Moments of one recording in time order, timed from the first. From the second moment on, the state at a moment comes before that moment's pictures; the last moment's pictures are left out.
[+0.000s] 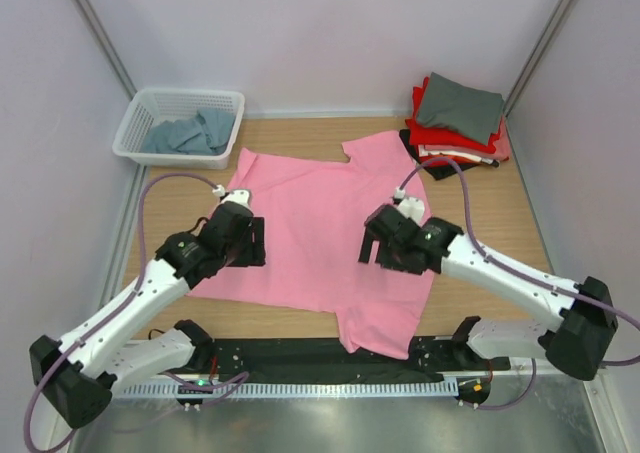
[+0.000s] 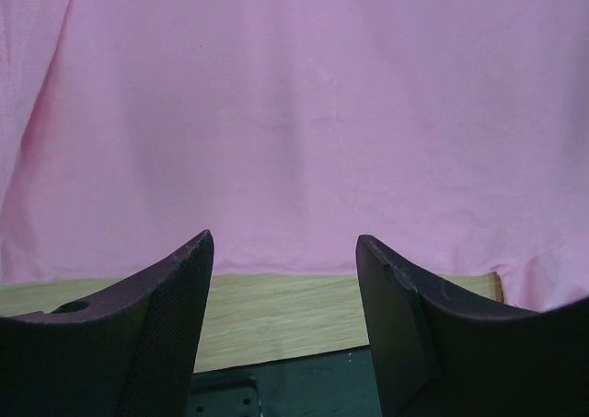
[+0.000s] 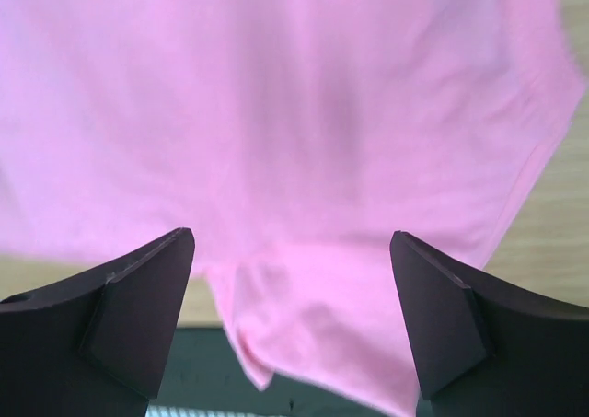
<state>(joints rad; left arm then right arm) -0.66 0.93 0.87 -0.84 -0.26 -0.53 0.93 1.19 0.97 -0.91 0.33 1.03</state>
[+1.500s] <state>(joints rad) -0.66 1.29 0.77 -0.52 -0.29 -0.62 0.45 1.48 1.15 -0.71 0.13 0.51</state>
